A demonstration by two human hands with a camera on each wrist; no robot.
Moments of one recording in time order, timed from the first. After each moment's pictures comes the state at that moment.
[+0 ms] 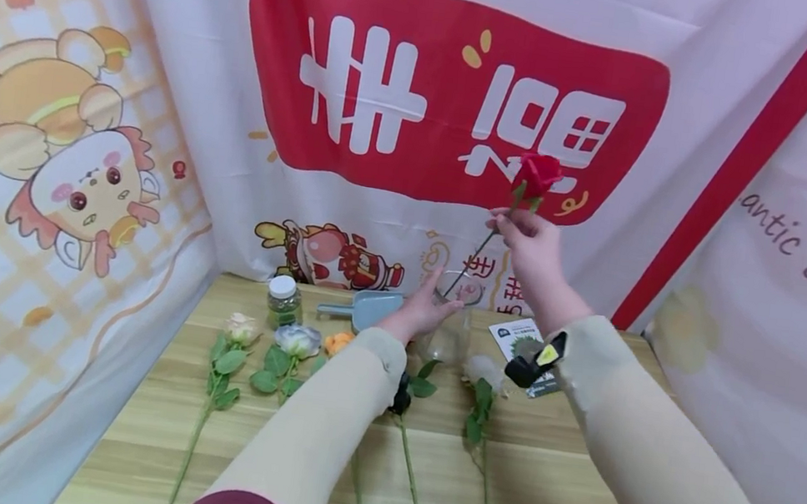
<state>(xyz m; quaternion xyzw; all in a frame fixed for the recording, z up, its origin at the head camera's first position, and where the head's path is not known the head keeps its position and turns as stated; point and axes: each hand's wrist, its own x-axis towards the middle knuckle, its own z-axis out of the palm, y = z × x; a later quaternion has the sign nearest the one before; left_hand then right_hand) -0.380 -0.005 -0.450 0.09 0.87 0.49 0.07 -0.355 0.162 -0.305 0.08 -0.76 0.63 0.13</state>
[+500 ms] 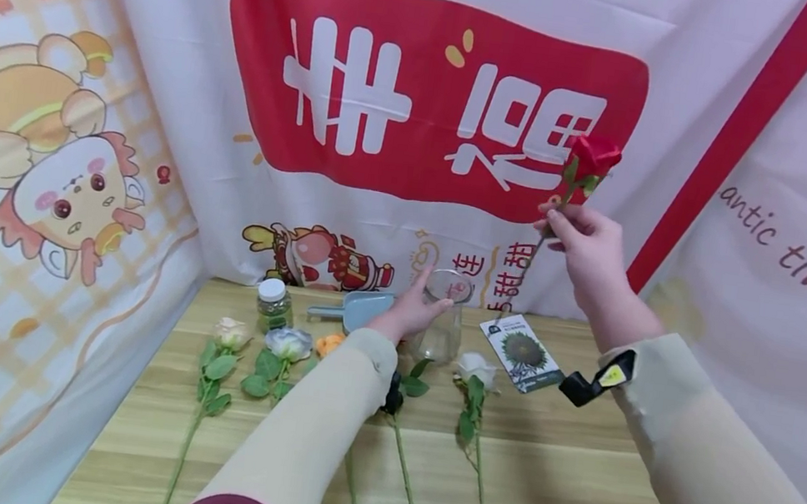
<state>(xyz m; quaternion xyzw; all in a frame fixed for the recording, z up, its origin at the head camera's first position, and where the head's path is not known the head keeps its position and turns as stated) -0.376 -0.005 -0.448 0.11 0.85 0.51 0.07 -0.305 0.223 -0.265 0.03 -0.76 0.63 0.13</state>
